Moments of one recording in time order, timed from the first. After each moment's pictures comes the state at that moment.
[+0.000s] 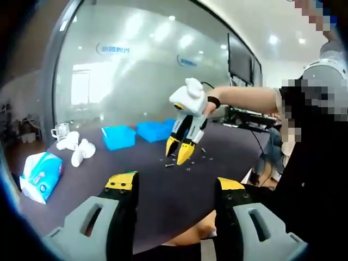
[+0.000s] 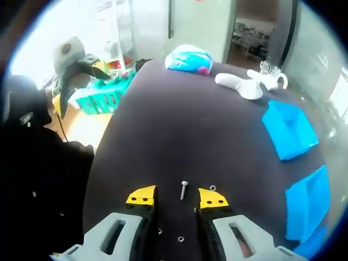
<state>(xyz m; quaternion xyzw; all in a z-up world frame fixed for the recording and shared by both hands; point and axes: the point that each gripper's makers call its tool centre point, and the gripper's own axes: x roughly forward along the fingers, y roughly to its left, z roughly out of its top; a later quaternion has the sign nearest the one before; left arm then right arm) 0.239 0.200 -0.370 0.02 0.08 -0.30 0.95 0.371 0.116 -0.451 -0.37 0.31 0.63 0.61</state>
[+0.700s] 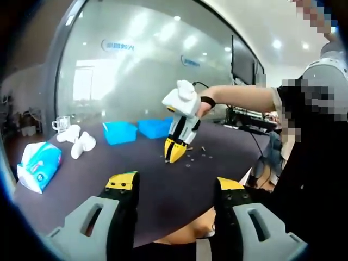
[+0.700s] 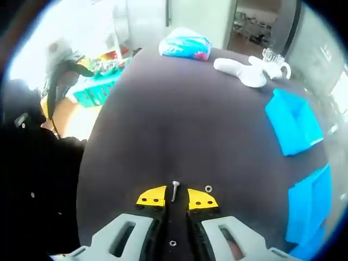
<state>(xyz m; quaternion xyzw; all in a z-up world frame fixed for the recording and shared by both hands) 0.235 0.202 -0.381 0.00 0.09 -0.29 0.95 0.381 0.118 -0.468 -0.39 0.35 0.60 0.61</state>
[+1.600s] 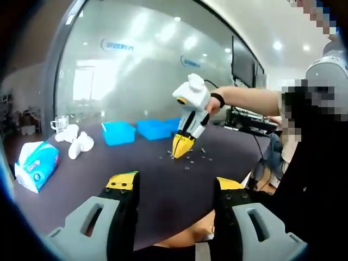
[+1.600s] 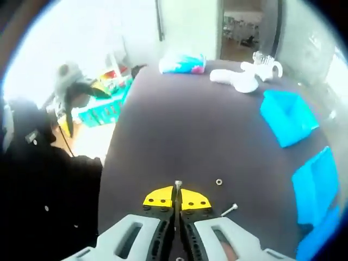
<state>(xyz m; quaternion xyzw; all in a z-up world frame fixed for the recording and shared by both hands) 0.244 0.199 -0.378 -0.01 0.08 -0.28 0.96 0.360 0.106 -0.425 -0.28 0.33 0.62 0.66</state>
